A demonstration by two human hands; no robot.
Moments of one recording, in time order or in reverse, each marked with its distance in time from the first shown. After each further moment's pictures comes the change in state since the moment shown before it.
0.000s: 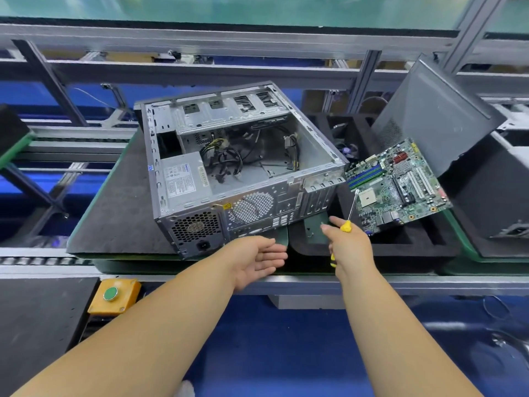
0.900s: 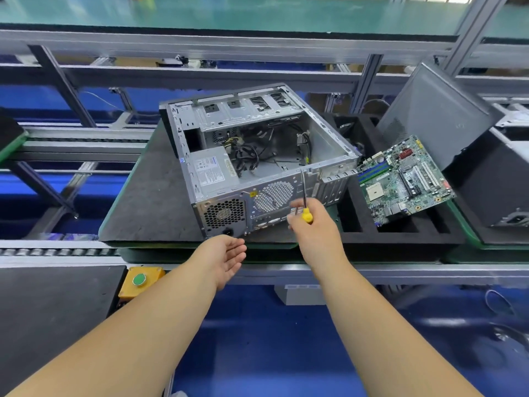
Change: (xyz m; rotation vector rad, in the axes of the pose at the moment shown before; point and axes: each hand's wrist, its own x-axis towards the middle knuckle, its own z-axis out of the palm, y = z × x) left_hand -0.048 -0.018 -0.070 -0.299 0.366 -0.004; right_hand -0.092 -0.011 0.060 -0.223 -0.271 -0.384
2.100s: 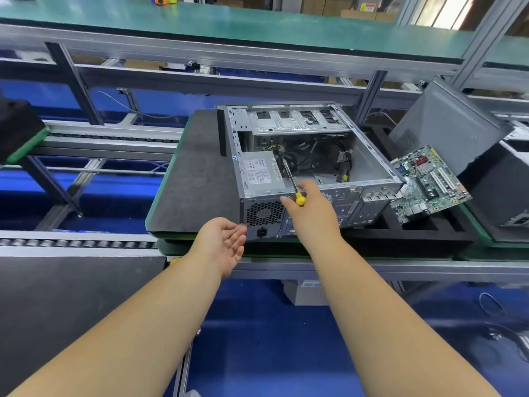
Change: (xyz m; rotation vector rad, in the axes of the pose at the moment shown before) left_hand -0.024 0.031 -0.099 -0.218 -0.163 0.041; right_hand -0.018 -0.053 0.096 -0.457 0.100 -0.104
